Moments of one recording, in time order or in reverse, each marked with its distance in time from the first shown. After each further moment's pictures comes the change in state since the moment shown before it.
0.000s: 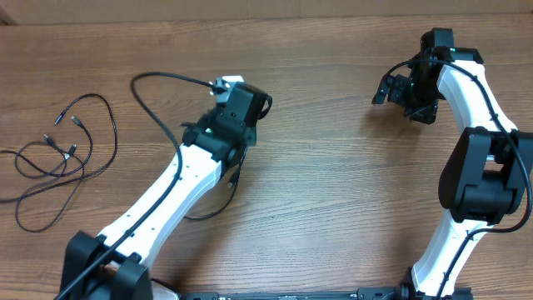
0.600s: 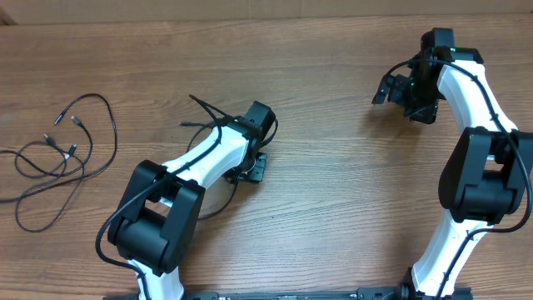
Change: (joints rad) left arm 0.009 0.336 0.011 -0.163 0.313 0.152; right arm 0.000 0.000 0.000 -0.001 0.000 0.000
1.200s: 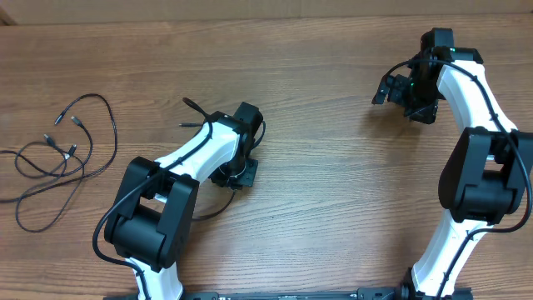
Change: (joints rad) left arm 0.059 0.009 0.003 -0.123 0.059 0.066; right arm 0.000 0.000 0.000 0.000 0.000 0.000
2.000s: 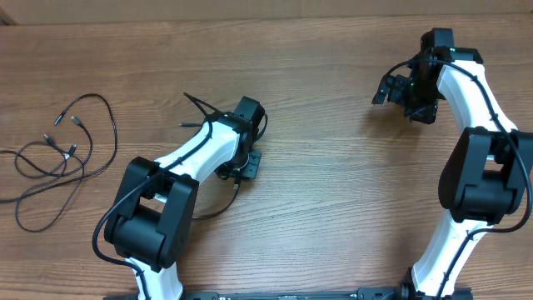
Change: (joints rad) left arm 0.000 0.000 0.006 0.130 -0.024 0.022; right arm 0.000 0.000 0.000 0.000 0.000 0.000
